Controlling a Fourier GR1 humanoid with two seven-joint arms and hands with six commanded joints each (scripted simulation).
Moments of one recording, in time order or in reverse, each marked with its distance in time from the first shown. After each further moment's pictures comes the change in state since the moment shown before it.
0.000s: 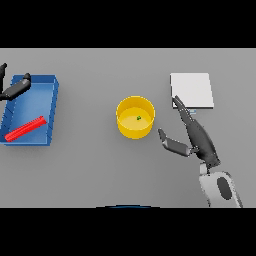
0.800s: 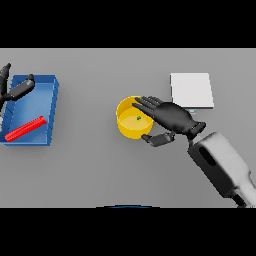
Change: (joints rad) left arm -0.008 -0.016 -0.014 0.002 -0.012 0.012 0.004; right arm -0.427 -0.208 0.272 0.228 0.334 0.282 -0.020
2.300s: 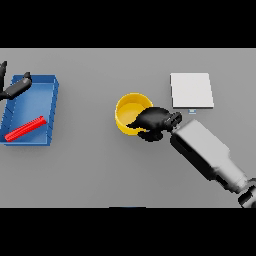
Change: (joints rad) left arm 0.000 0.018 0.010 -0.010 0.009 -0.009 -0.005; right arm -0.223 0.058 0.186 0.297 0.077 0.224 -0.032
